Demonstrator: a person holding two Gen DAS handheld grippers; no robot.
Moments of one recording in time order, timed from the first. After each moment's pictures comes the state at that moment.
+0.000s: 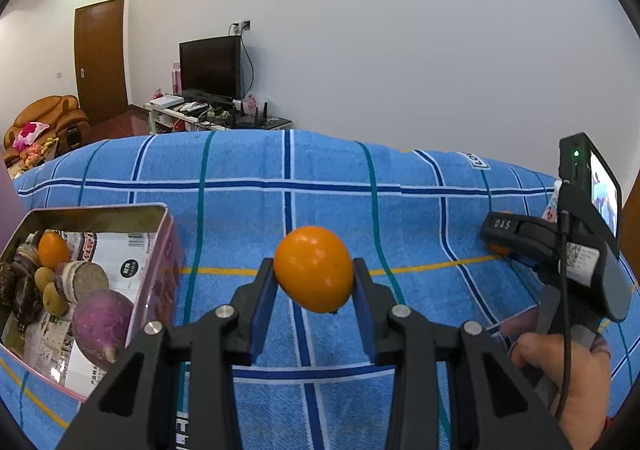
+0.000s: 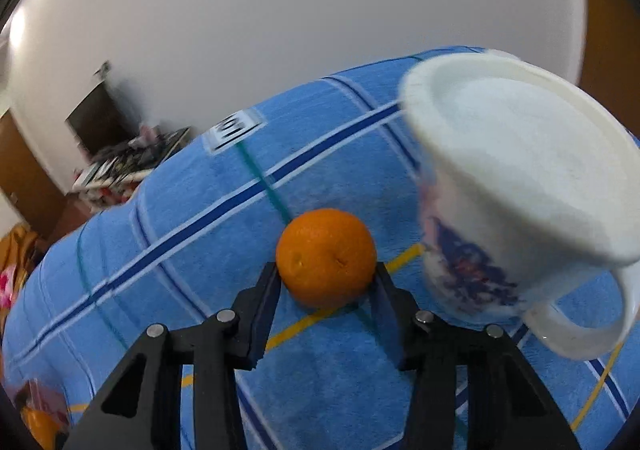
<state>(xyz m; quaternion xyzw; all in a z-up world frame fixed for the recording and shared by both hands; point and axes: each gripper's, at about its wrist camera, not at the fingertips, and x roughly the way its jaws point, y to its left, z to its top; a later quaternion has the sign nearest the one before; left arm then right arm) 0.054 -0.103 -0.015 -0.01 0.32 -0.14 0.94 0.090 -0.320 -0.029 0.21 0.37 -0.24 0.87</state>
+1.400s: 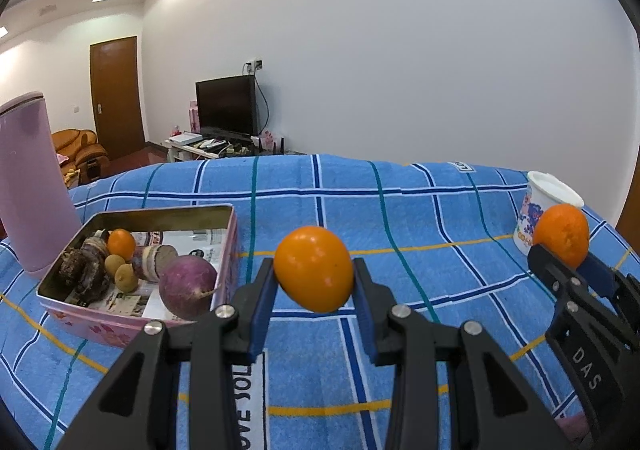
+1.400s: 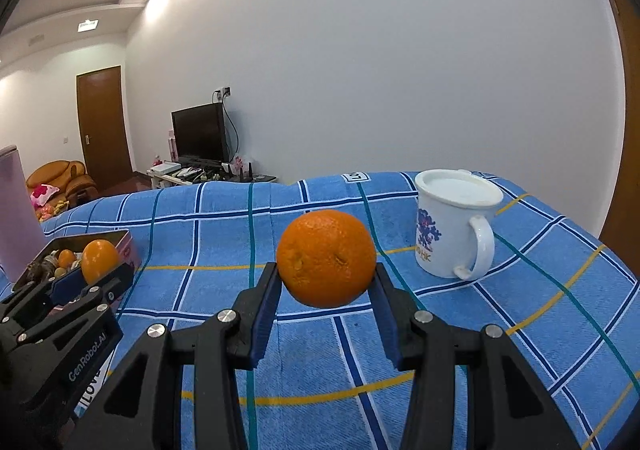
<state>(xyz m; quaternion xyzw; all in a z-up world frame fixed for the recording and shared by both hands) -0.025 -0.068 -0.001 0.01 0.25 -0.12 0.96 -0.088 -0.212 0.007 0.04 0.21 -0.14 0.97</state>
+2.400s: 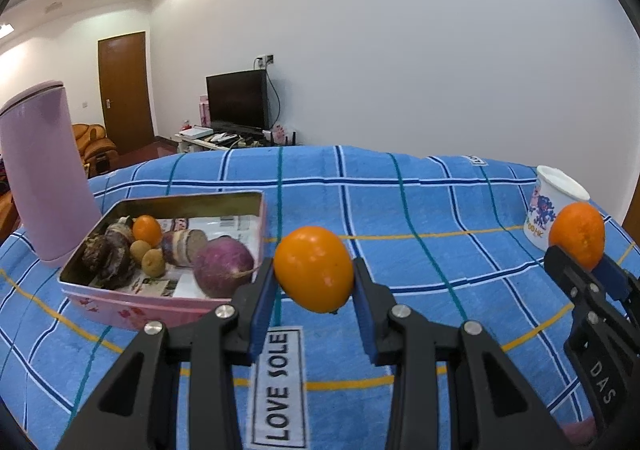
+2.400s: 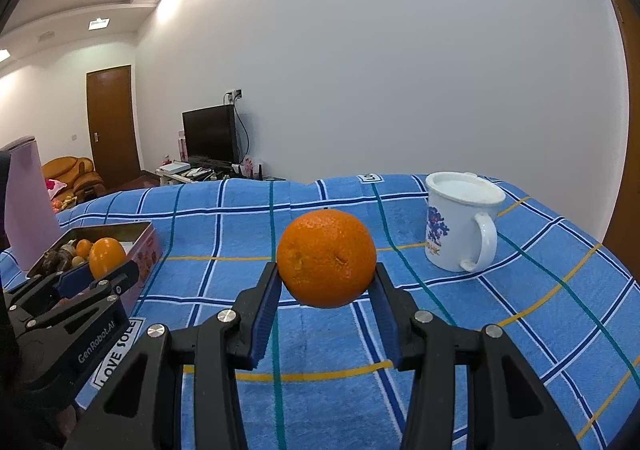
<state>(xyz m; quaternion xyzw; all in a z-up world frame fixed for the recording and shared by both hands) -0.036 -0.043 -0.001 0.01 0.26 -0.10 0.96 -0.108 -0.187 0.008 0.03 0.21 -0.12 0.97</state>
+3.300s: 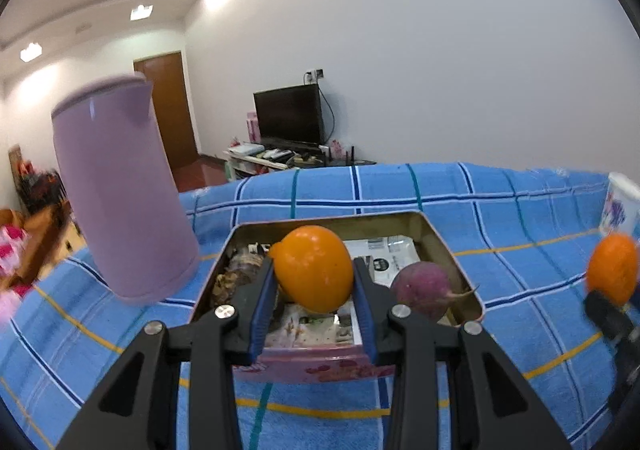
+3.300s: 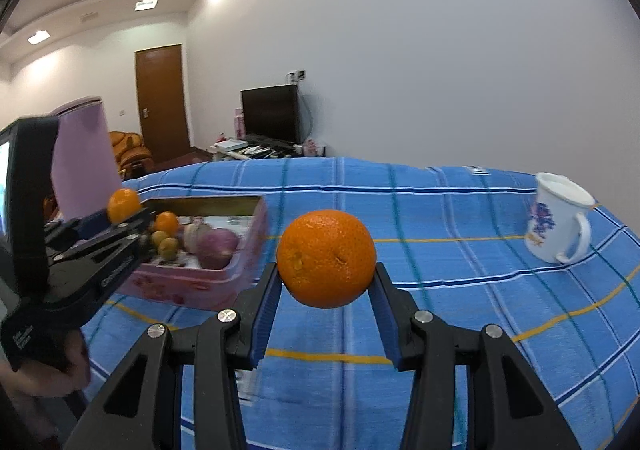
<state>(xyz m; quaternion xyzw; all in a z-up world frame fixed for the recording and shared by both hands) 0.001 0.078 0.000 0.03 0.23 -0.03 0.97 -0.088 -0.077 0.001 0.01 0.24 -0.02 0.97</state>
